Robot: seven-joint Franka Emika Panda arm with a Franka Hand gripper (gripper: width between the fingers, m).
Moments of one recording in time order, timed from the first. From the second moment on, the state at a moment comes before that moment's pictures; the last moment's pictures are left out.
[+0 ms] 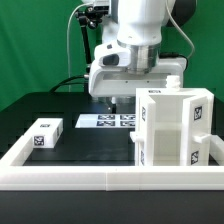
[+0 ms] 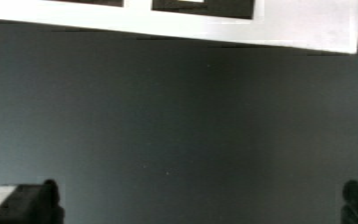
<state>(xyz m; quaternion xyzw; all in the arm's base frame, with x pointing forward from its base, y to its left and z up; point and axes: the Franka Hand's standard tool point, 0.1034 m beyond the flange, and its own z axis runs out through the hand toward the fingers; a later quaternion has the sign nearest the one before) 0.404 0.011 0.048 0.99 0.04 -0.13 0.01</state>
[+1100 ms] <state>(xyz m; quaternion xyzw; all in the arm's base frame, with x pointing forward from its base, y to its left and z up) 0.398 -0.106 0.038 0.99 0.10 -0.12 0.00</state>
